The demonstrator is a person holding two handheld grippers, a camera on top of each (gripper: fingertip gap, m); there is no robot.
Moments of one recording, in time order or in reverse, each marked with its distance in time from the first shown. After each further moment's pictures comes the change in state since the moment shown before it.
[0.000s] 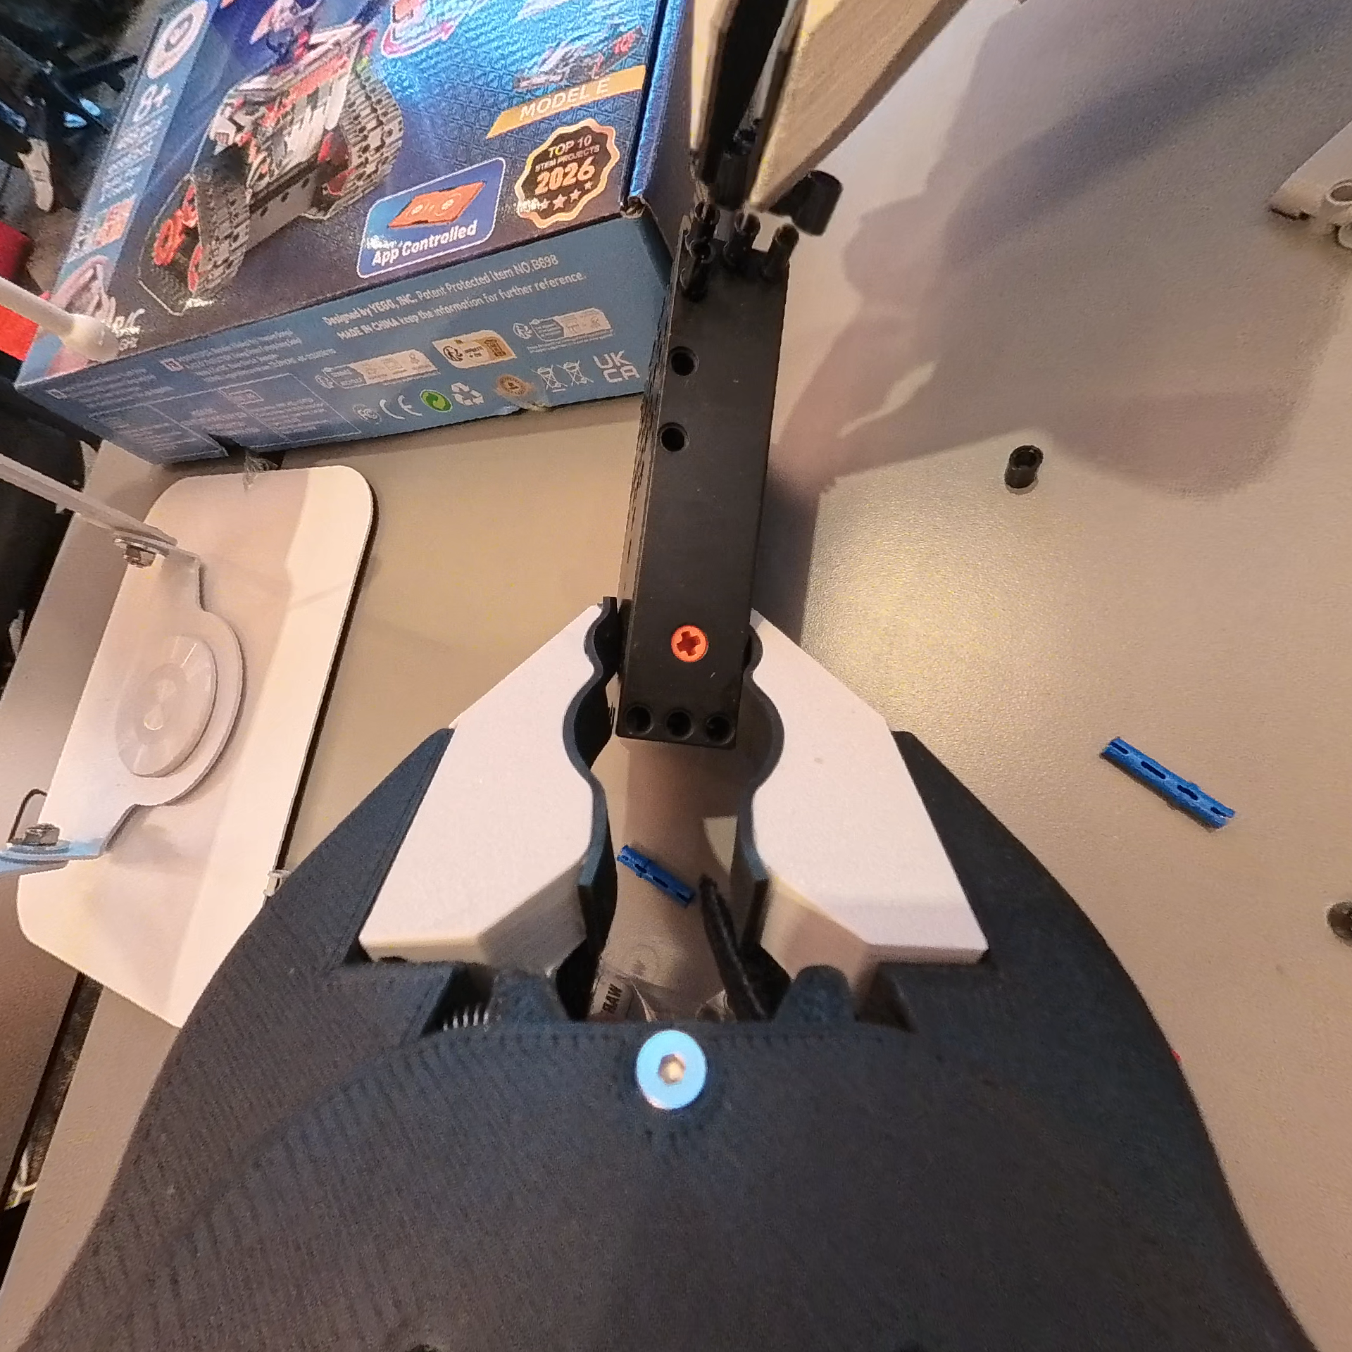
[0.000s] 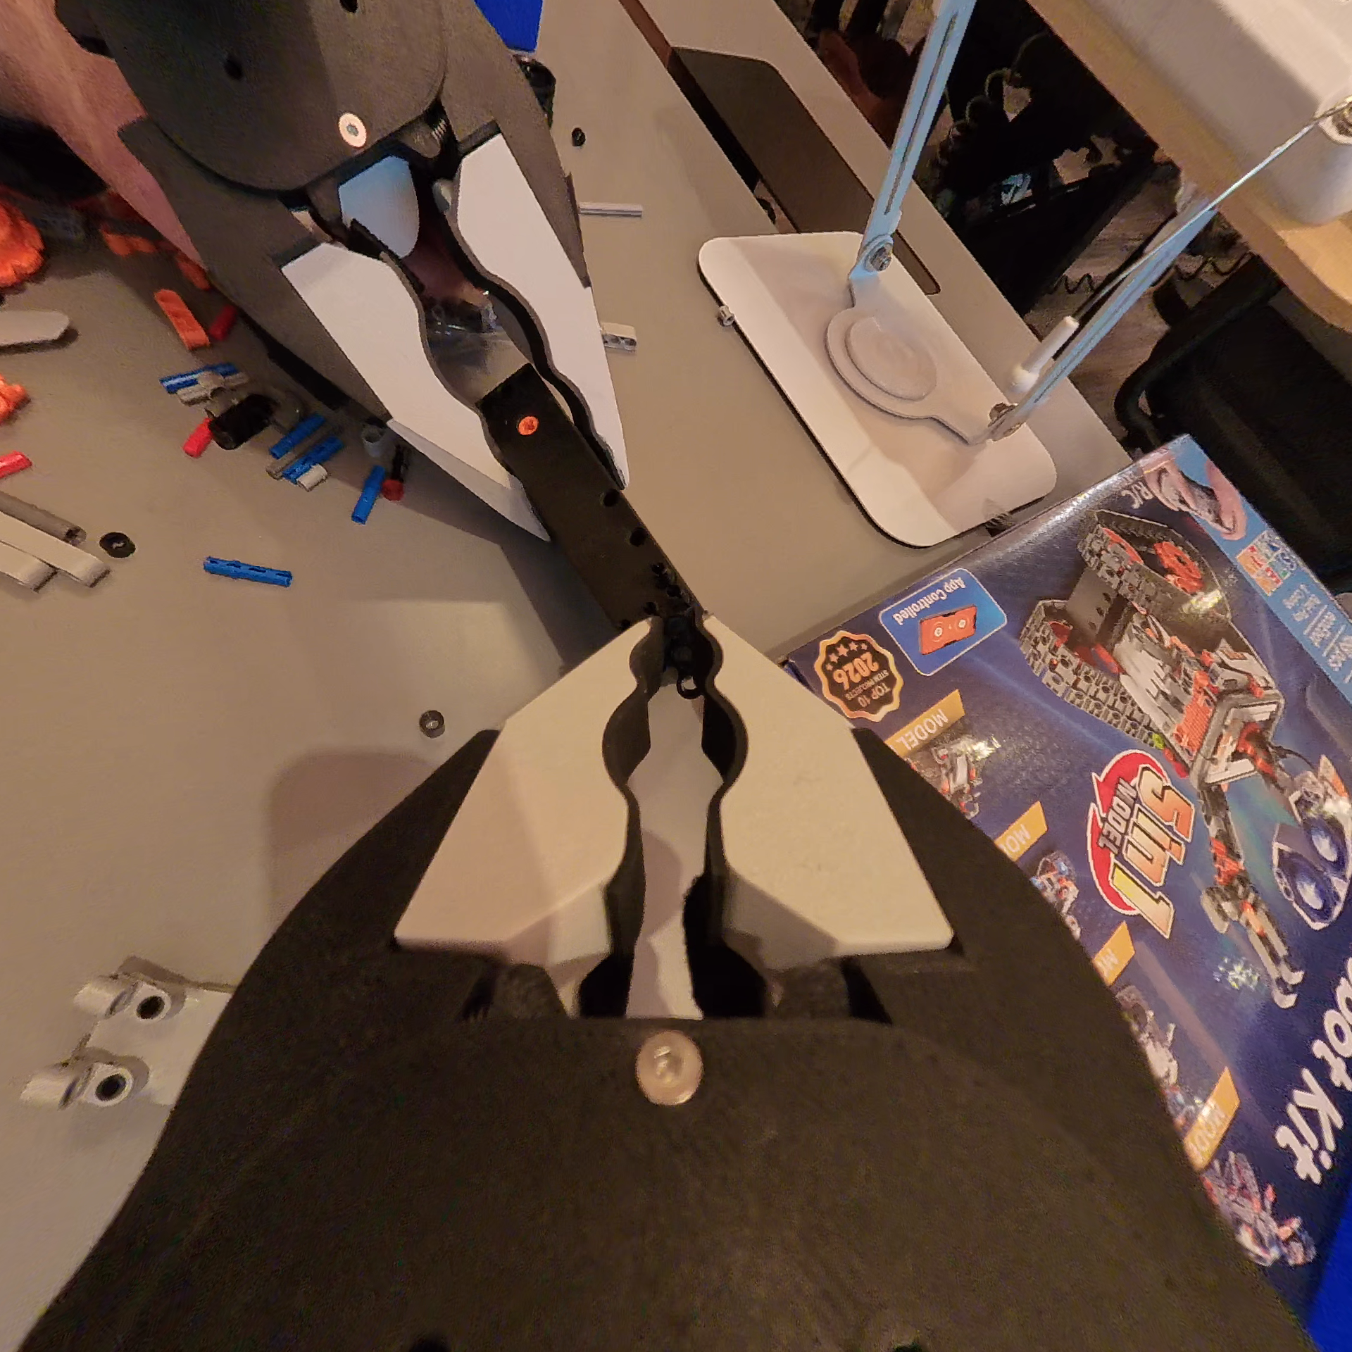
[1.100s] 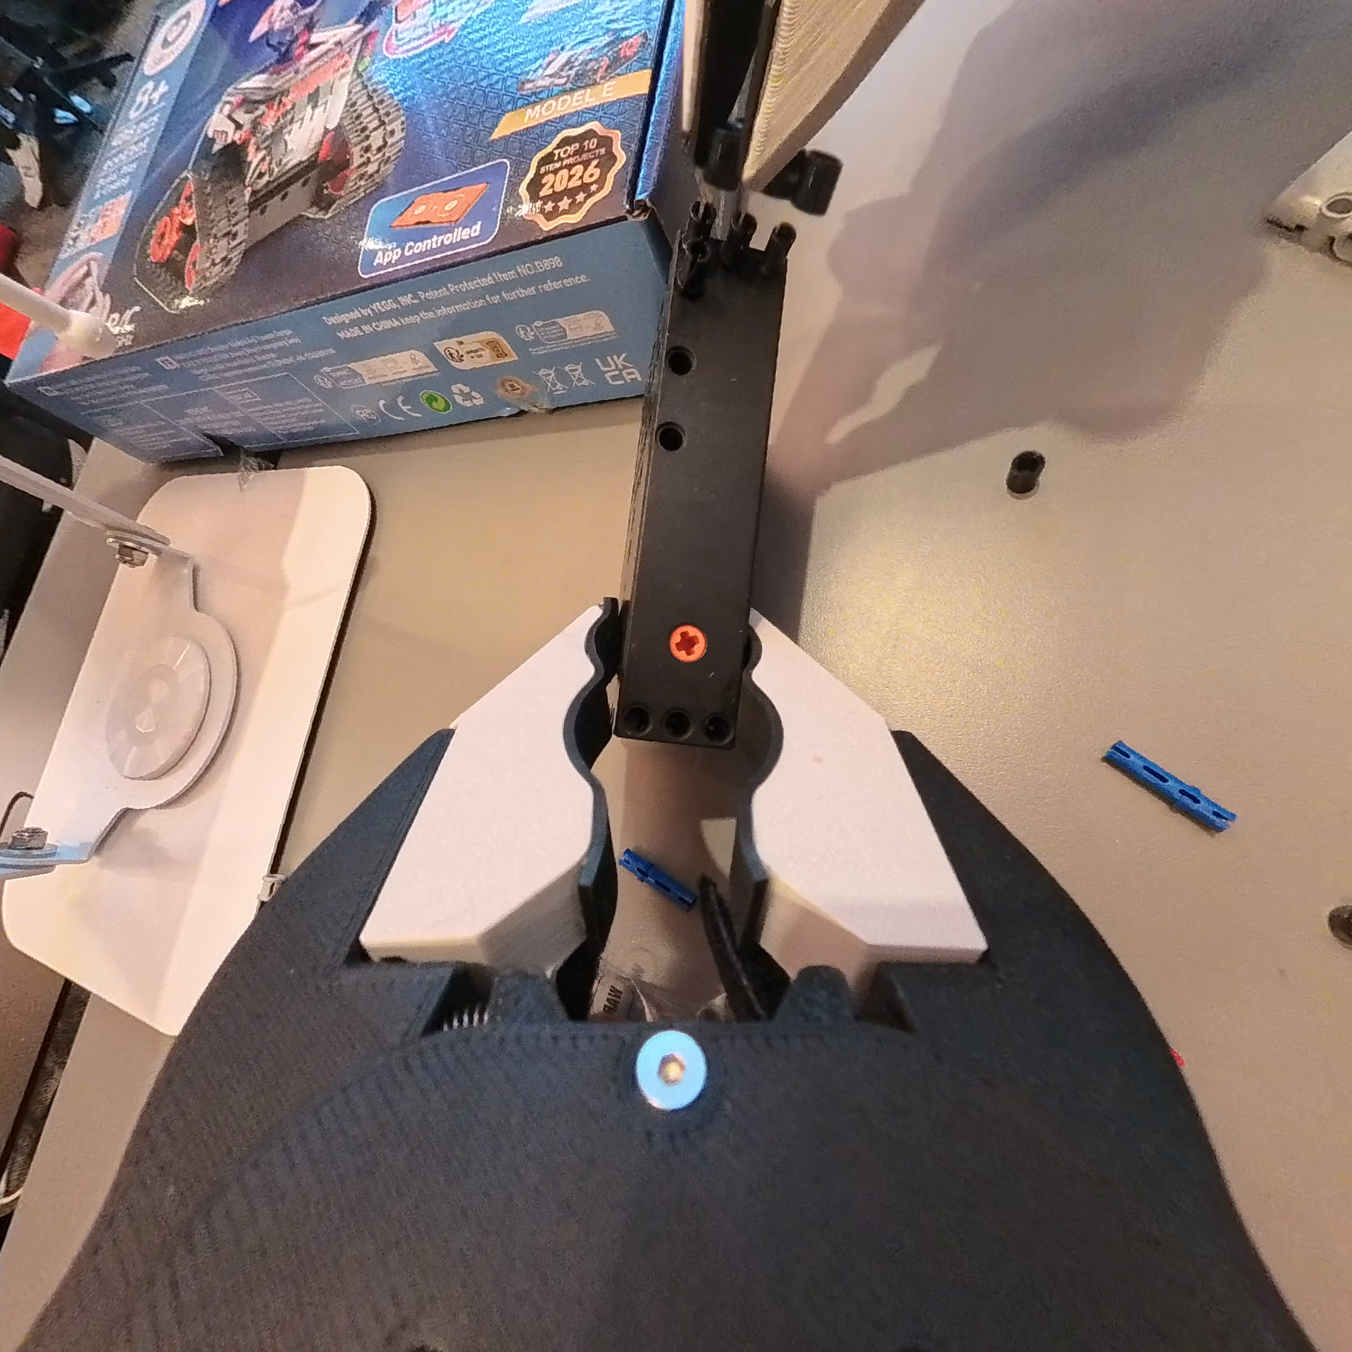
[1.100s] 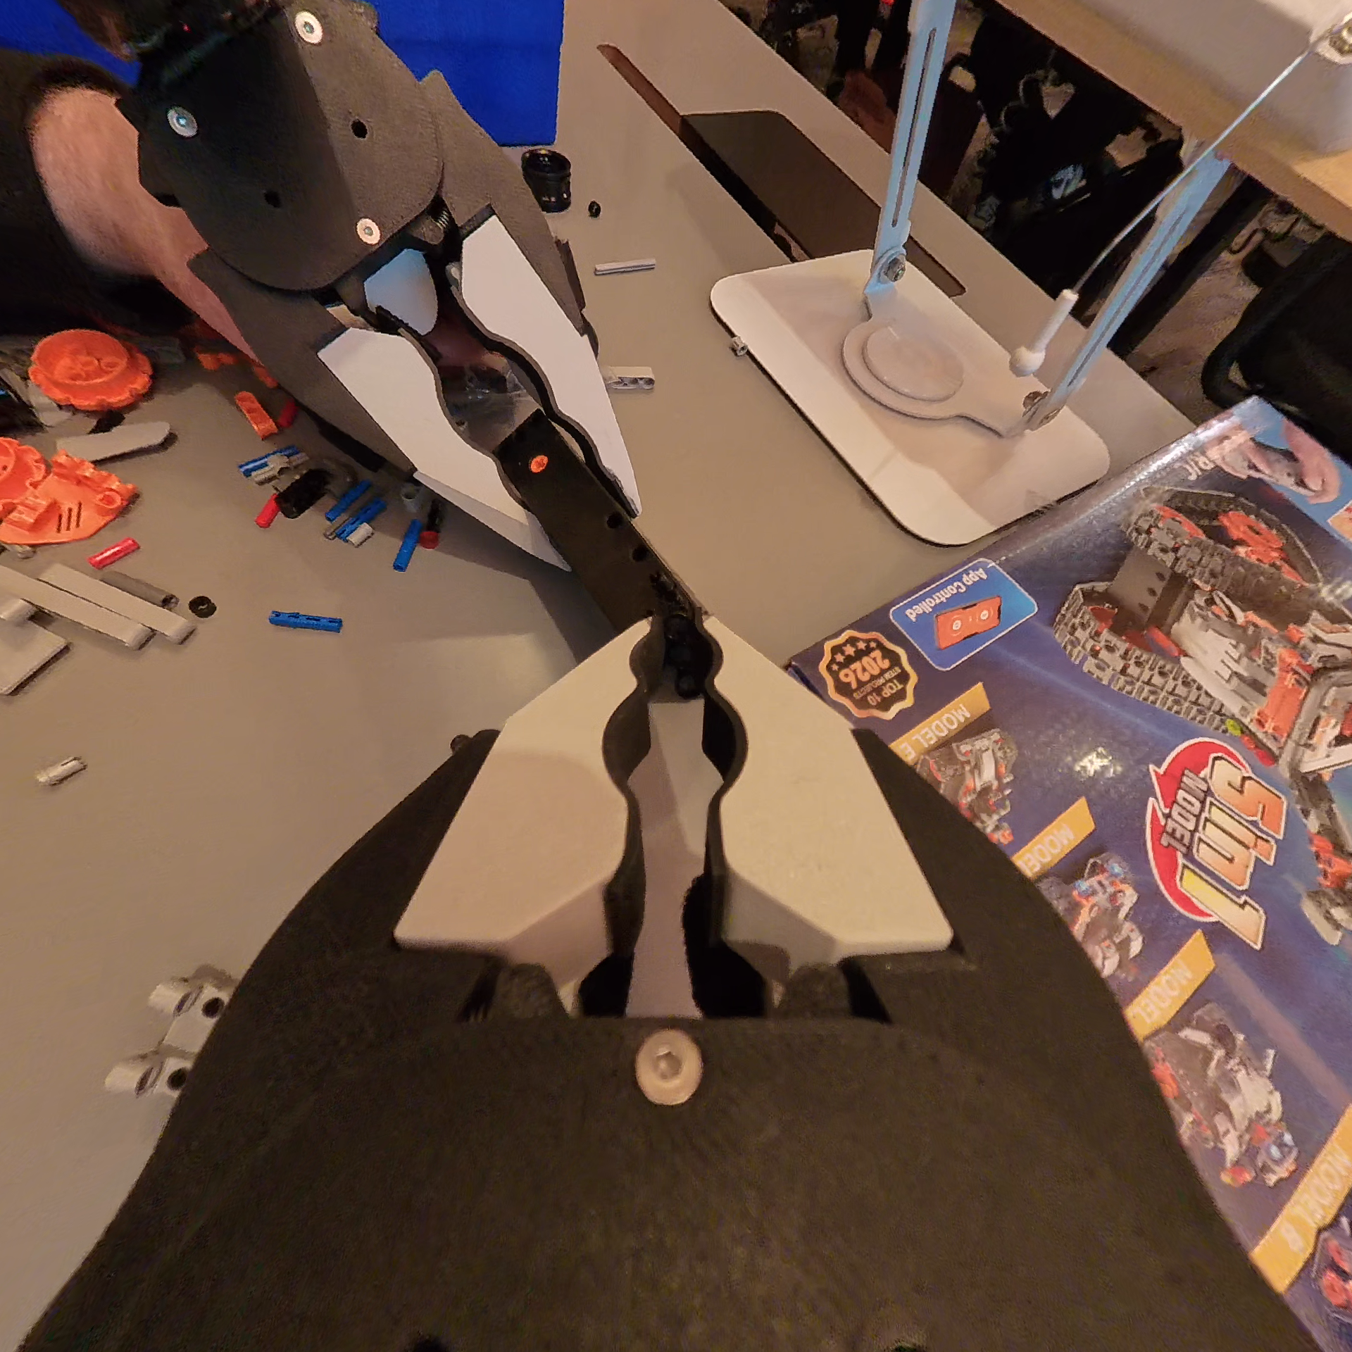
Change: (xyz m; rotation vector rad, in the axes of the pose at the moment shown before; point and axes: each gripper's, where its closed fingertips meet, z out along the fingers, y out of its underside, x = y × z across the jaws) left arm -0.001 0.000 0.001 0.006 0.009 -0.010; right arm 0.003 -0.004 -0.003 0.061 -0.079 0.129
